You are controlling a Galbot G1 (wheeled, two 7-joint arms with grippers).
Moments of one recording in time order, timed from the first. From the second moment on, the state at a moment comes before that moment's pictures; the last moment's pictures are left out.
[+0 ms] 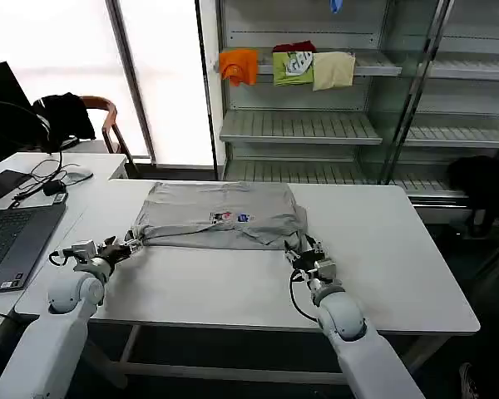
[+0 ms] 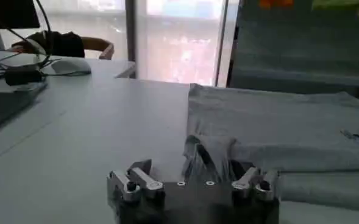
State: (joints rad) left arm 0.78 -1.03 -0.40 -1.33 -0.63 0.43 -0.02; right arm -0.83 1.31 0.15 1.54 0.23 -0.35 0.09
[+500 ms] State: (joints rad) left arm 0.80 -1.01 -0.40 -1.36 -0.63 0.42 0.00; right arm -0.84 1.31 0.14 1.51 0.24 -0.37 0.08
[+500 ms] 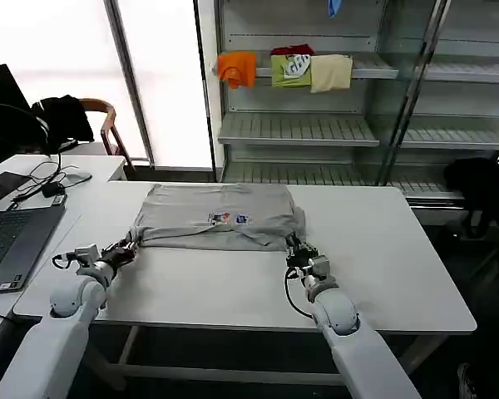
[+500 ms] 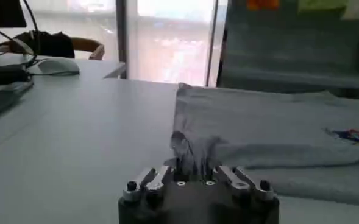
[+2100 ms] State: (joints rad) left arm 0.83 -0.98 -0.39 -1.45 -0.63 0.45 0.00; right arm -0.89 1.28 0.13 1.64 0.35 -0.46 0.15
